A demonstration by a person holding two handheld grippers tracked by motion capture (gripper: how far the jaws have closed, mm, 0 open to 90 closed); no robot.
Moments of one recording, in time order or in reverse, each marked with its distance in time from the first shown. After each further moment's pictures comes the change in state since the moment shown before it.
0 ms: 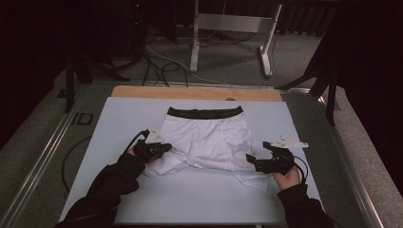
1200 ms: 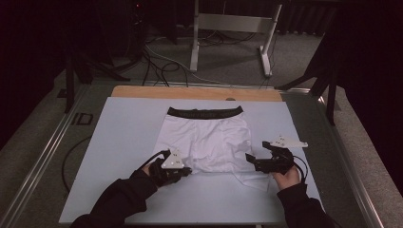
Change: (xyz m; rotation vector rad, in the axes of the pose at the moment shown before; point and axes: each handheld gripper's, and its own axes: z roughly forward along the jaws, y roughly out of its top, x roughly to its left) left arm -0.100 0.020 -0.022 0.003 -0.267 0.235; right arm 0.000 0.001 0.001 -0.002 0.000 -0.002
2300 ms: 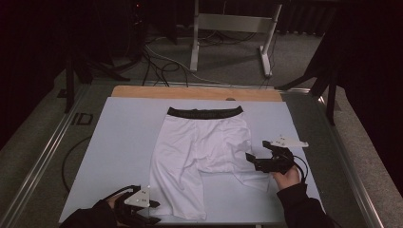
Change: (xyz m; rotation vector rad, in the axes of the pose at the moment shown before) left arm -0.030 -0.108 -0.043 0.140 -0.191 0.011; right arm 0.001 0.002 -0.001 -0.006 -0.007 0.004
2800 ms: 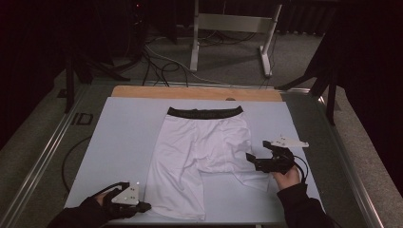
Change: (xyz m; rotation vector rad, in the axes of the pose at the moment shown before) left arm 0.004 -0.011 -0.029 0.020 0.082 0.036; right arm 0.000 0.000 0.000 -0.003 0.002 0.004
